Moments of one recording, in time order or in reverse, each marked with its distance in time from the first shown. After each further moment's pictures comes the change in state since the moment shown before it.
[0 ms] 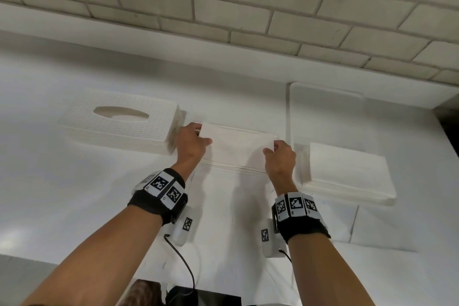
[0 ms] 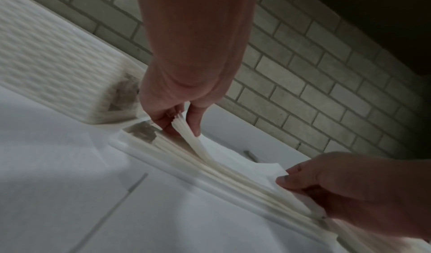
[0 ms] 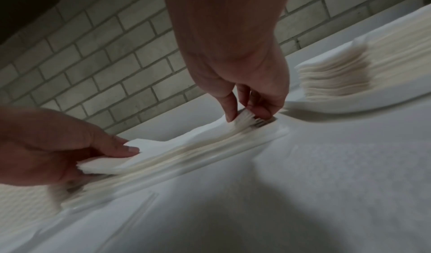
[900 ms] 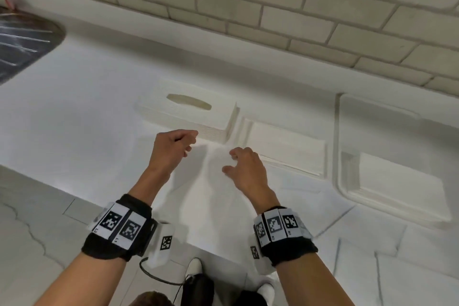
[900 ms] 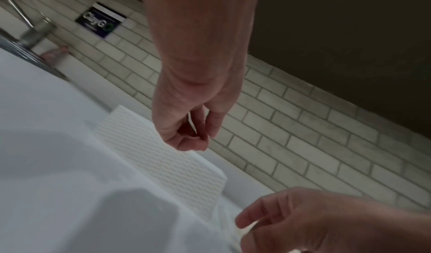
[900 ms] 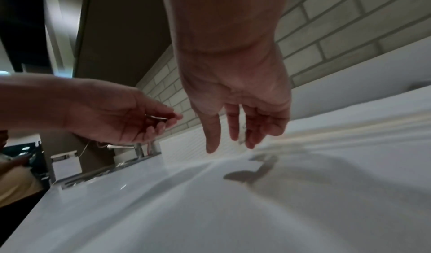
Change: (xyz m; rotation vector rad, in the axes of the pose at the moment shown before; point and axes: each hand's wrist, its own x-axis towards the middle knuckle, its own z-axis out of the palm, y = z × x) left_hand -0.070 -0.064 -0.168 -0.376 0.060 -0.050; right_hand -0.141 -0.084 0.077 -0.297 -0.489 -0.457
